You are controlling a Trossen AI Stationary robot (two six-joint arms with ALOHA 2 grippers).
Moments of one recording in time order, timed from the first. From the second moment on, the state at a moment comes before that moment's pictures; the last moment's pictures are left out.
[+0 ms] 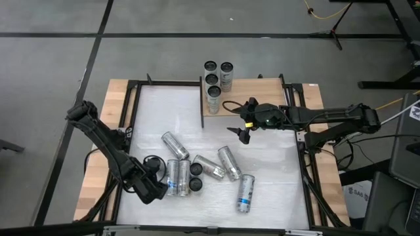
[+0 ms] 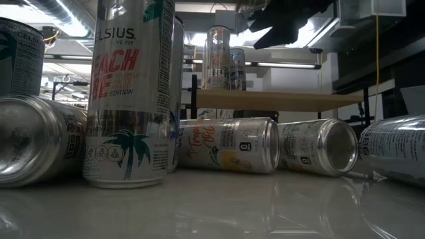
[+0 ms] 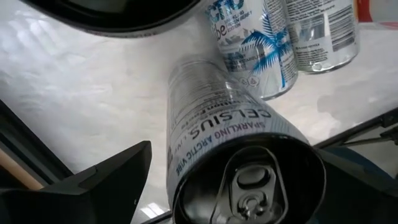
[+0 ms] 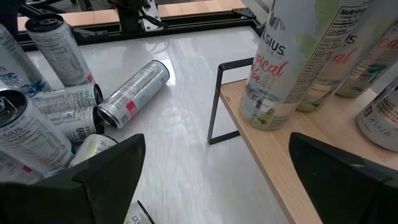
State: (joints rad) left arm -0.77 1.49 1.17 -1.03 0.00 -1.96; right arm 0.00 1.25 1.02 -0.29 0.22 0.11
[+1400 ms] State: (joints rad) left arm -0.75 1.38 1.17 -1.04 0.08 -1.83; right arm 0.00 1.25 1.02 -0.29 0.22 0.11
